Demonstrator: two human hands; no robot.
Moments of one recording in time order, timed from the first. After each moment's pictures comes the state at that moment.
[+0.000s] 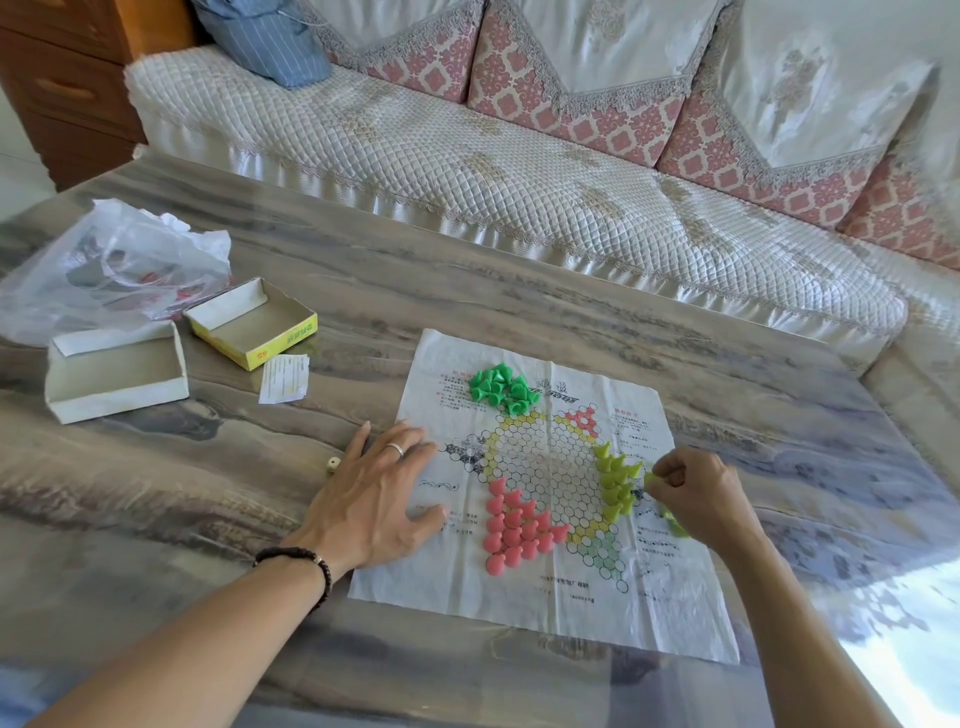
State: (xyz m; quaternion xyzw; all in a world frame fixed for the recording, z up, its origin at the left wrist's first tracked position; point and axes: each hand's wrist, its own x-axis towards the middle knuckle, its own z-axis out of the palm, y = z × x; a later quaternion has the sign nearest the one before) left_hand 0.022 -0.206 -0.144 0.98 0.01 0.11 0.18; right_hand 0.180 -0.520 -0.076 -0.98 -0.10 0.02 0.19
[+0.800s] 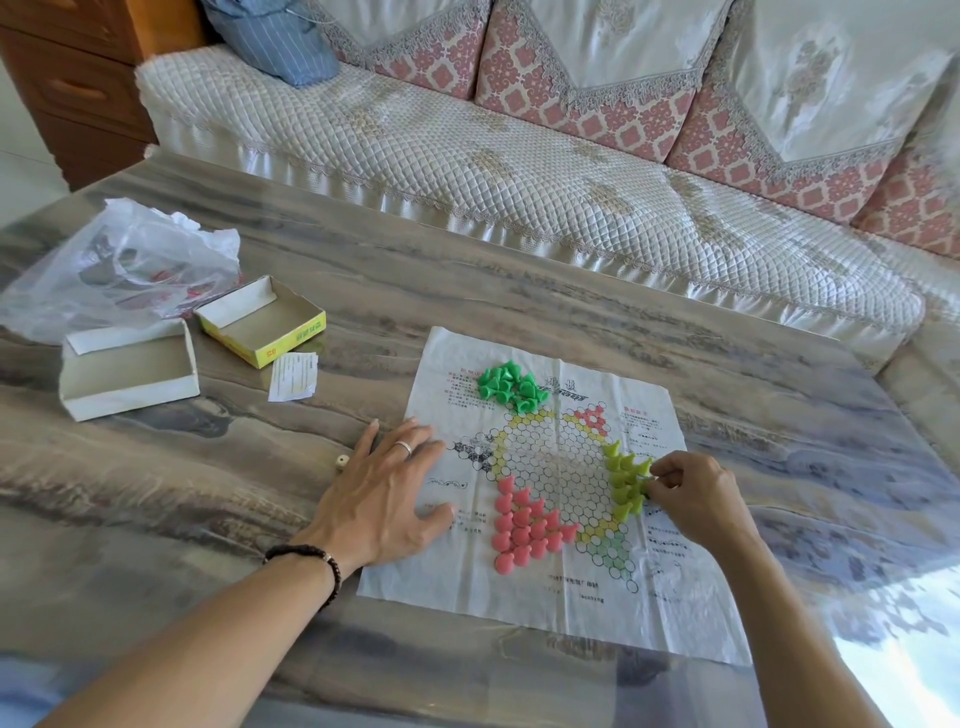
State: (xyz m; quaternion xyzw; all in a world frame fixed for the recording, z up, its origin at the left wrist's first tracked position) left_hand 0.021 -0.207 -0.141 0.98 0.01 0.10 0.18; right_hand 0.183 -0.516 -0.094 -0.98 -0.08 0.03 0.20
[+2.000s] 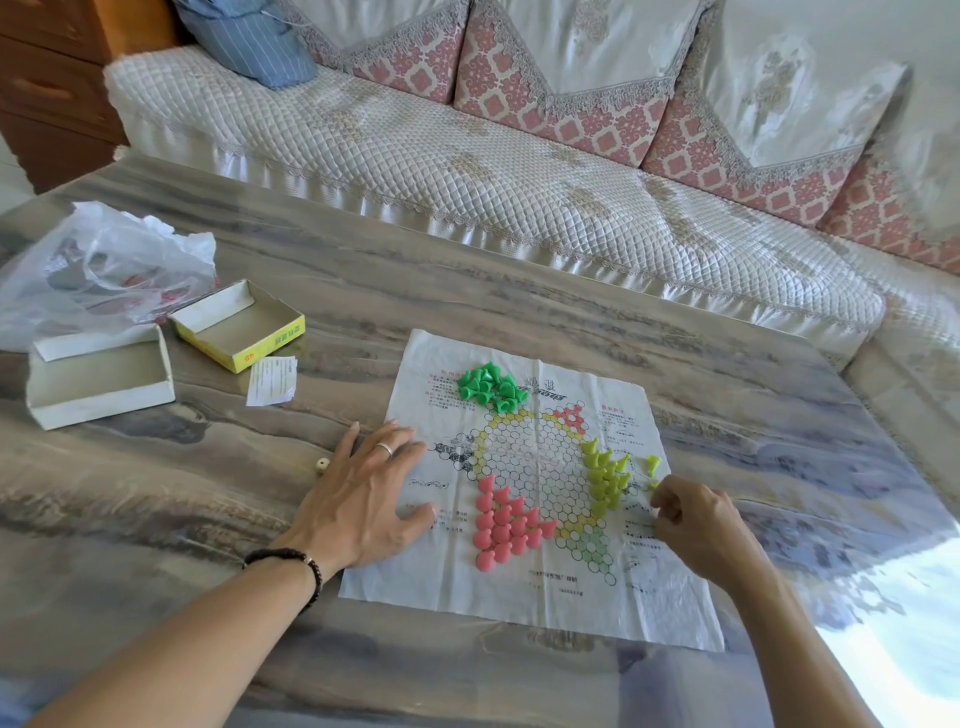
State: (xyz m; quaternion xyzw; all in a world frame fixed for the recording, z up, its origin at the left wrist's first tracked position) left_hand 0.022 -0.206 -0.144 0.98 0.01 0.10 0.18; right_hand 0.153 -0.546 -0.081 -0.98 -0.14 0.05 0.11
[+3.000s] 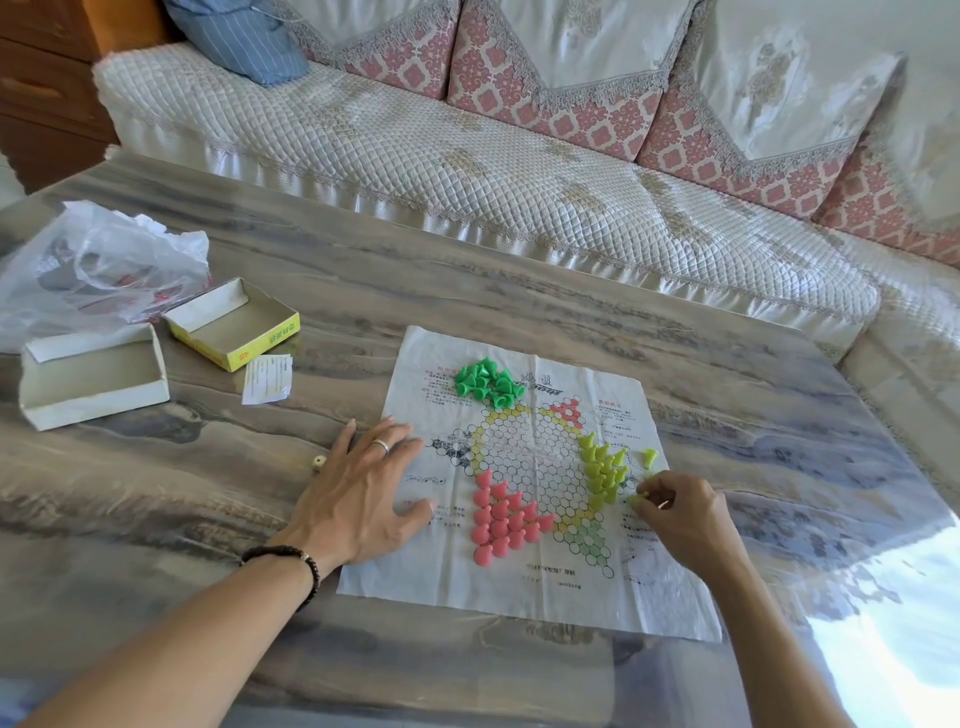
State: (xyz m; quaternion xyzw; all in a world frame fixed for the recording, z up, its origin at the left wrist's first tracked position) left_hand 0.022 -0.206 -0.143 0.98 0.01 0.09 0.18; right_hand 0.145 -0.534 -0.088 -0.97 -0.08 0.03 0.23
